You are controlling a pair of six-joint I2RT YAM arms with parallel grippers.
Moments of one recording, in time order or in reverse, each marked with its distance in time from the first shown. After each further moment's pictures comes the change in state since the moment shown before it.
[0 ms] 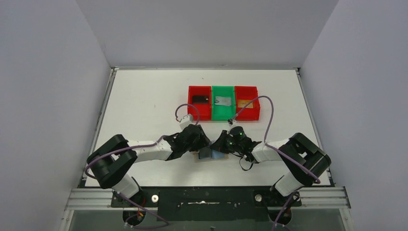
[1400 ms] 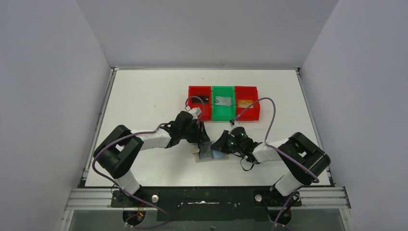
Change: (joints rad) left arm 0.203 0.105 0.079 0.060 0.487 0.425; right arm -0.022 0.004 -0.025 0.035 -0.018 0.049
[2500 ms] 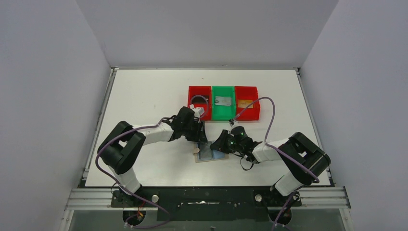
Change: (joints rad) left arm 0.030 0.057 0.121 -0.204 0.072 0.156; right arm 0.000 -0.001 0.011 -0.018 -0.007 -0.005
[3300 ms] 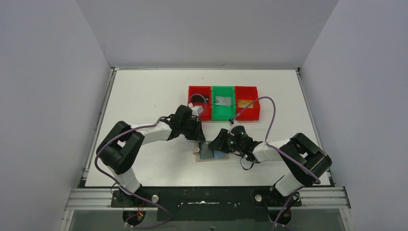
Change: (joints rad) left arm 0.025 -0.005 0.000 0.003 0.061 0.004; right arm 0.000 -0.011 0.007 0.000 -0.017 0.005
